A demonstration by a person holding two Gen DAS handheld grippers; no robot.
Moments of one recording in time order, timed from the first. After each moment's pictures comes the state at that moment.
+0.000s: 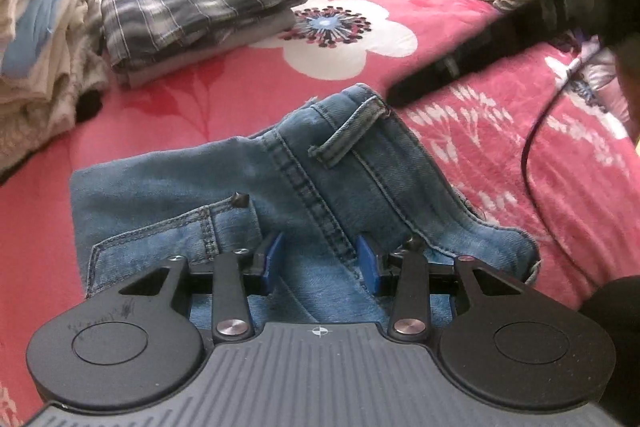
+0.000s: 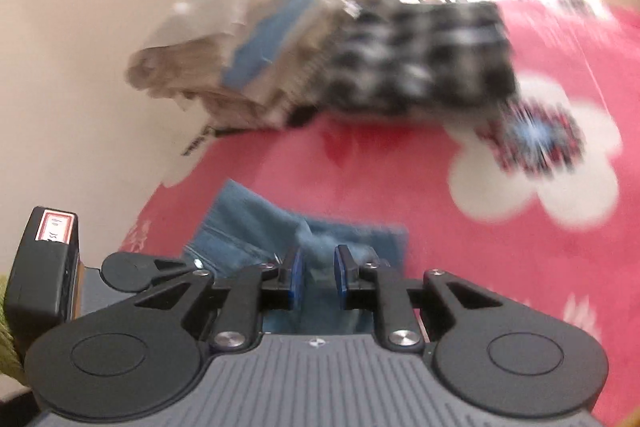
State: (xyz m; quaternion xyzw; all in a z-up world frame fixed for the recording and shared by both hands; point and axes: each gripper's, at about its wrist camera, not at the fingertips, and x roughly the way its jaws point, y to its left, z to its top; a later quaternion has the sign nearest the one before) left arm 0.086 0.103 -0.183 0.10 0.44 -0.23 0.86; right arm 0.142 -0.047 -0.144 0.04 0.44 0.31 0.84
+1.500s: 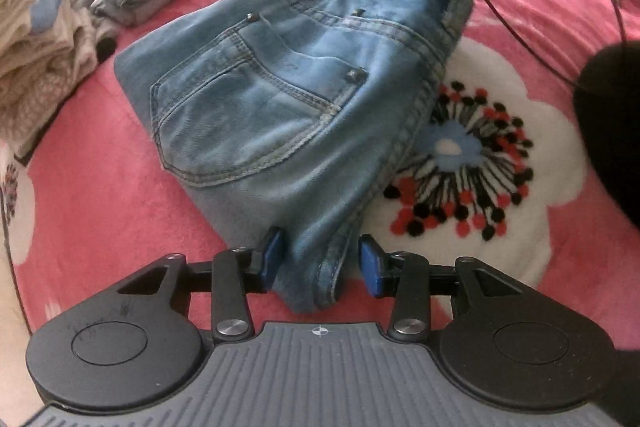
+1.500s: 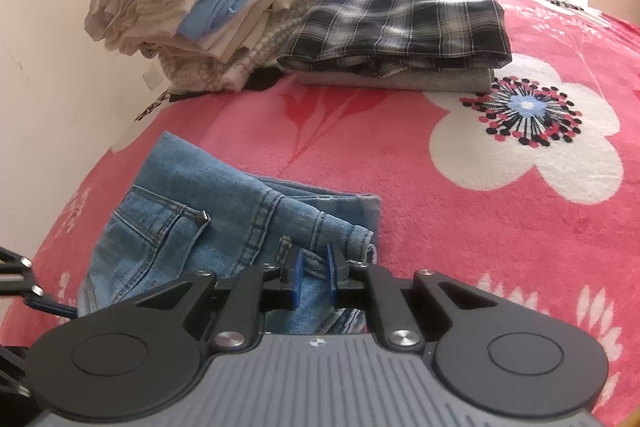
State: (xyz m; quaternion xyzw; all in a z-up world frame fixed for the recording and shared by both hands) left arm 0.001 0.164 -0.192 0.23 0.49 -0.26 0.80; right arm 0.145 -0.041 -0.193 0.01 0.43 0.28 0.86
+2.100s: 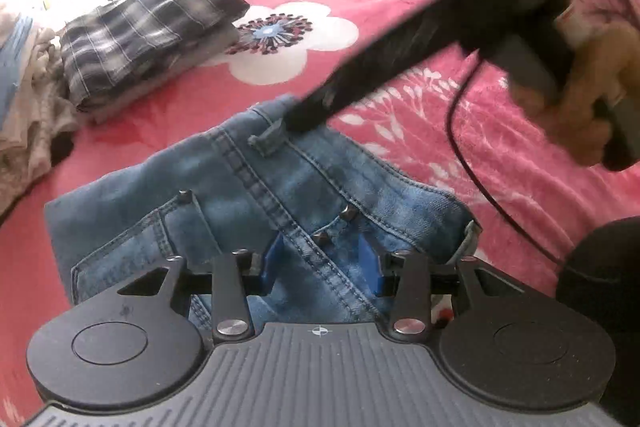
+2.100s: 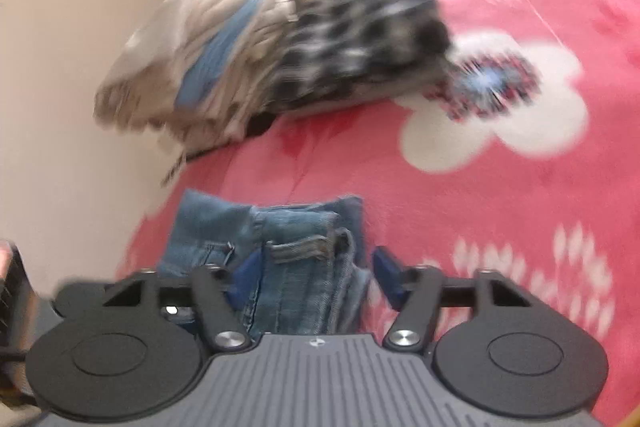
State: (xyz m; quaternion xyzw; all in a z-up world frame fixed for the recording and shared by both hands) left arm 0.054 0.067 -0.176 0.14 0.42 -0.27 0.86; right arm 0.136 -0.111 -0.184 0.20 0.46 0.26 0.83
